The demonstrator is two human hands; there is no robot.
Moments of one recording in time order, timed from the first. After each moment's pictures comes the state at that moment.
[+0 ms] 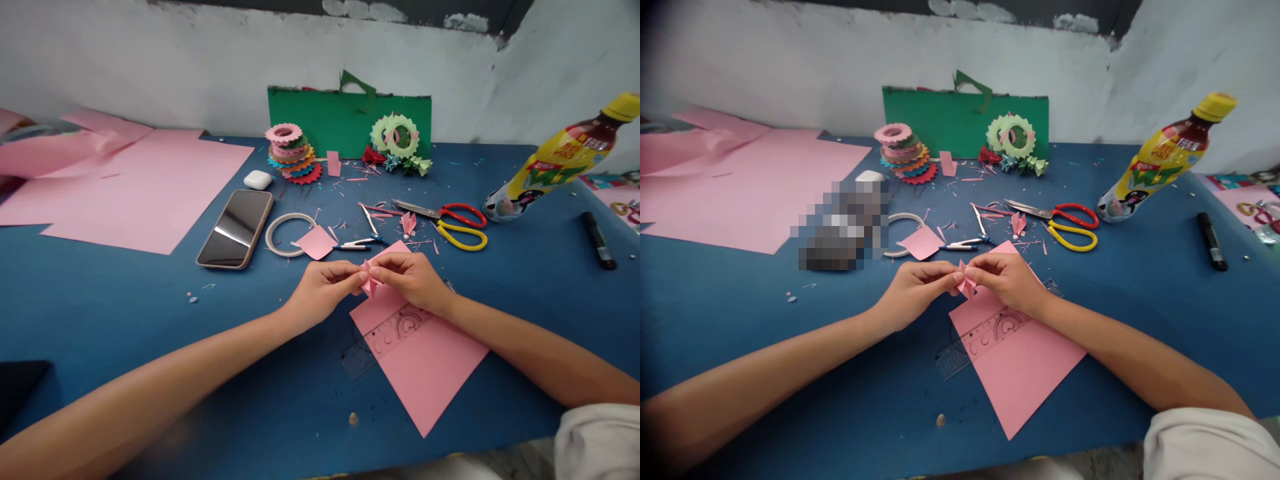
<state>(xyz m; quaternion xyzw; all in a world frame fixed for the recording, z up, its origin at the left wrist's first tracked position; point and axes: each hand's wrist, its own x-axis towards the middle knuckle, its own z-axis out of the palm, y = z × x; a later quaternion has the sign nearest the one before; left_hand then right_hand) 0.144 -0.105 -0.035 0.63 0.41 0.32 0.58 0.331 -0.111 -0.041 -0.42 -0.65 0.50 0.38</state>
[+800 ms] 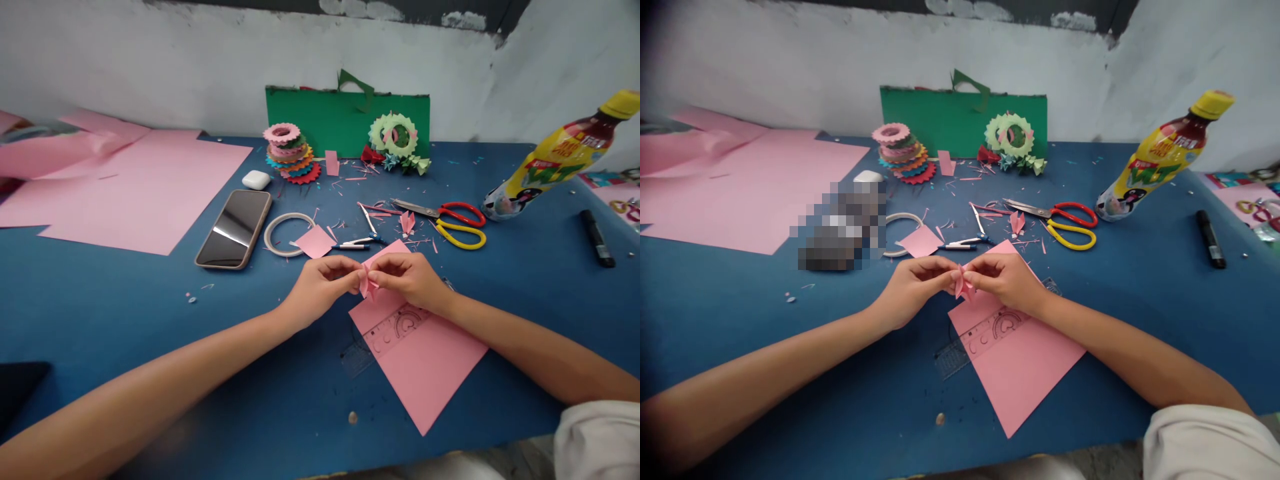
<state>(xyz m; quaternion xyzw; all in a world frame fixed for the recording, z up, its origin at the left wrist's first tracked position) 0.145 -0.103 -0.041 0.55 0.41 0.36 0.63 0.332 -0.113 -0.042 -0.42 -0.64 0.53 0.38</state>
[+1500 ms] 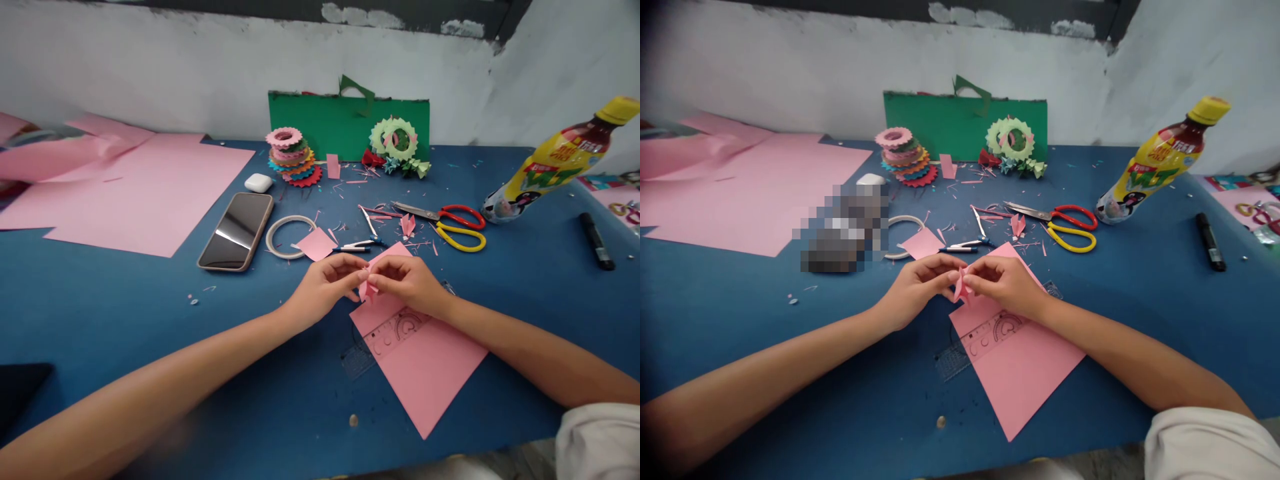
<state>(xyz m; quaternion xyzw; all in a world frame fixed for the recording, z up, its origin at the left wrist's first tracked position) 0.146 -0.102 -0.038 0.53 0.38 0.35 0.67 0.330 -0.115 -0.044 -0.40 -0.61 0.57 0.38</state>
